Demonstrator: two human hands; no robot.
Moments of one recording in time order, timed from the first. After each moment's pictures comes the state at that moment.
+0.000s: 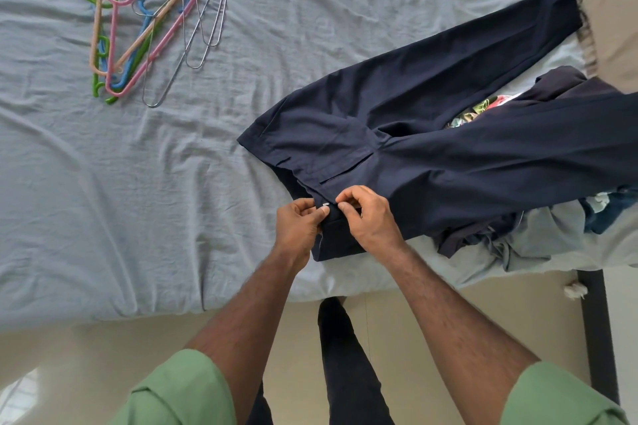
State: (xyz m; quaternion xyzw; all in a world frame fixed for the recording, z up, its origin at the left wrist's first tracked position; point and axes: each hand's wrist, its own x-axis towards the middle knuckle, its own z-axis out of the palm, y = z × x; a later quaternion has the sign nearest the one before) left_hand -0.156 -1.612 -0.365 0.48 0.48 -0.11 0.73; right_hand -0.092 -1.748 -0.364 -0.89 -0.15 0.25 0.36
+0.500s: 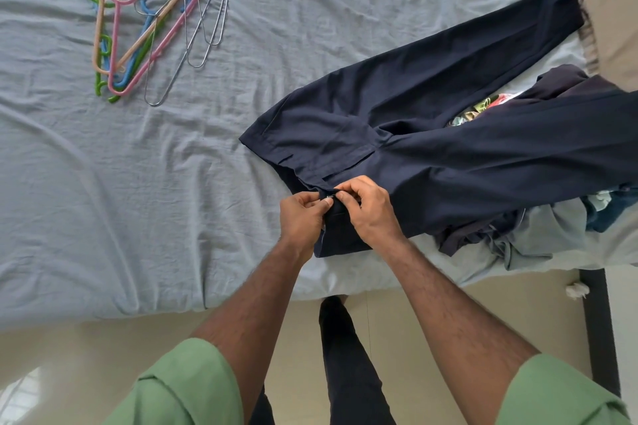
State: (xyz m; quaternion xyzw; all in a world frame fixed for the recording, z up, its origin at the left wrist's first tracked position) left_hand -0.146 -1.614 -0.363 0.51 0.48 -0.11 0.71; right_hand -0.085 -1.740 -0.363 -0.89 -0.15 0.22 0.37
